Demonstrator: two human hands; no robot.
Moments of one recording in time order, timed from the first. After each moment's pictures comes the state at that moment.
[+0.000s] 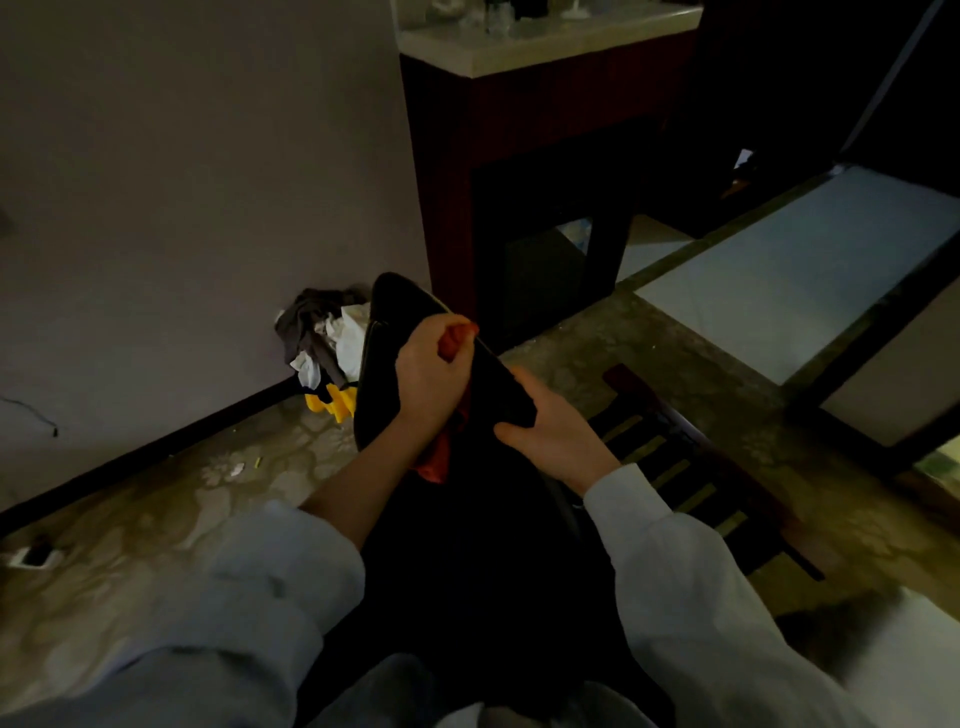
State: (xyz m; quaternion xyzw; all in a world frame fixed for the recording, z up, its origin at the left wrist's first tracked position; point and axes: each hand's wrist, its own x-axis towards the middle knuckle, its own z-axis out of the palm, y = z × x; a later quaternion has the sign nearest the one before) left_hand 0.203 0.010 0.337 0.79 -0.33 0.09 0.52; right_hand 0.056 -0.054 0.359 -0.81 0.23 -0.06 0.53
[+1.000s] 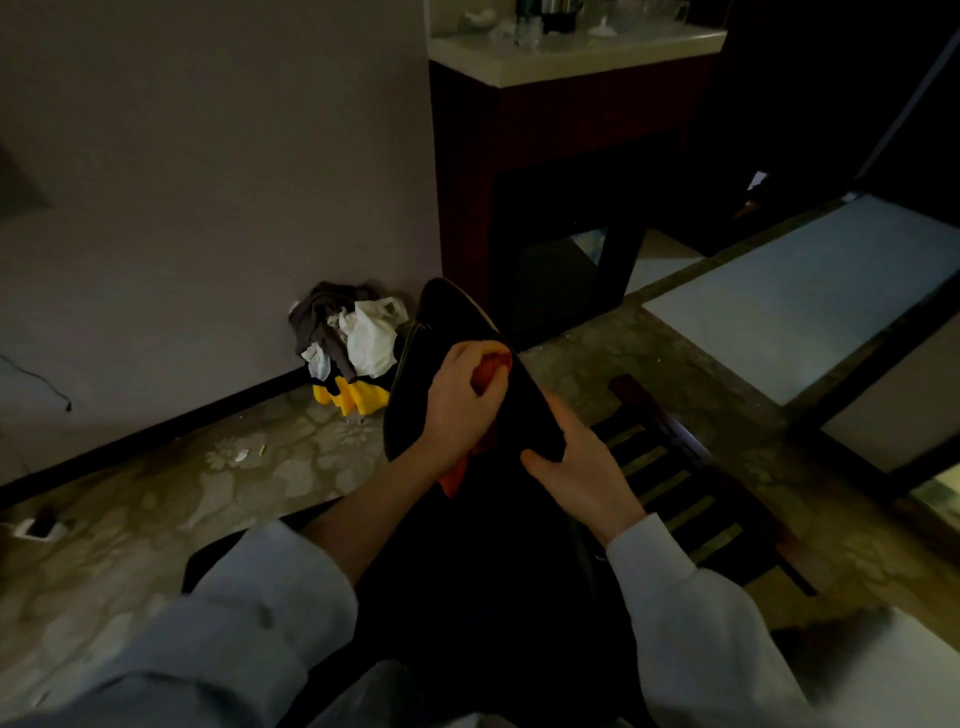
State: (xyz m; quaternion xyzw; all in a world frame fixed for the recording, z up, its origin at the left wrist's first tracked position) left_hand 0.169 0.036 0.338 0.78 -0.37 0.00 0.51; right_hand 0.021 -0.027 0.361 -0.82 0.25 -0.08 0.50
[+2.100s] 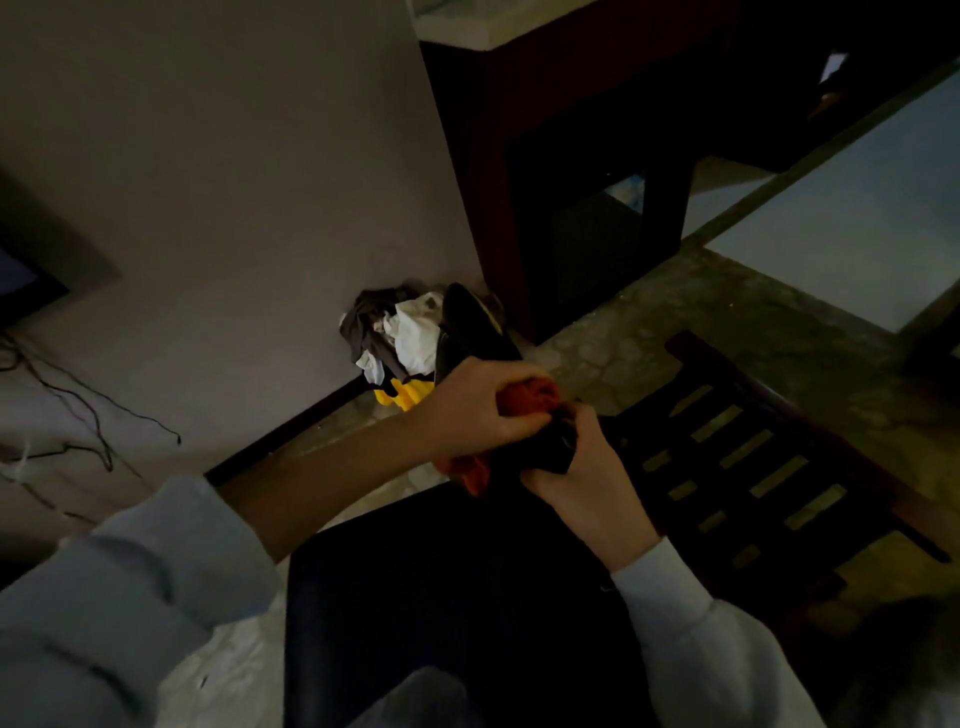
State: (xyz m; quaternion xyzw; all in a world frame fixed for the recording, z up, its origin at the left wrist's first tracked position) left_hand 0.167 0.036 0.391 0.72 -0.63 -0.13 0.26; right_hand 0.019 -0.025 0.356 -0.69 0.28 -0.14 0.65
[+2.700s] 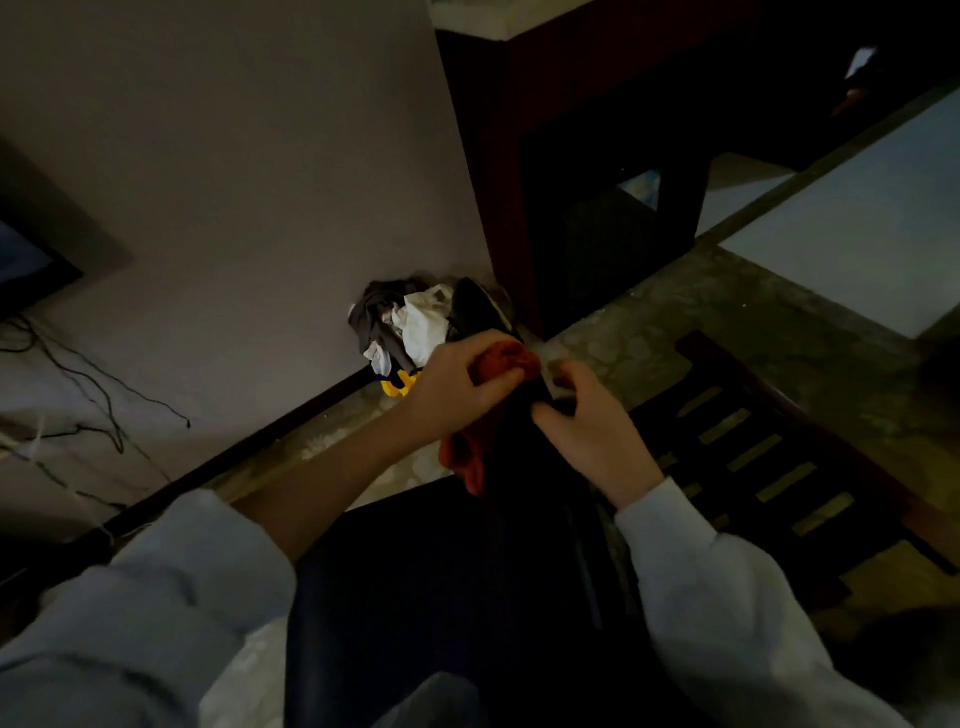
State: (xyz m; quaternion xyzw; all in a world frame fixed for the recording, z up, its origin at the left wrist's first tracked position) left_hand 0.188 0.040 0.381 0.77 -0.52 -0.07 0.35; right_hand 0.043 -0.051 0.377 -0.76 0.27 -0.12 0.59
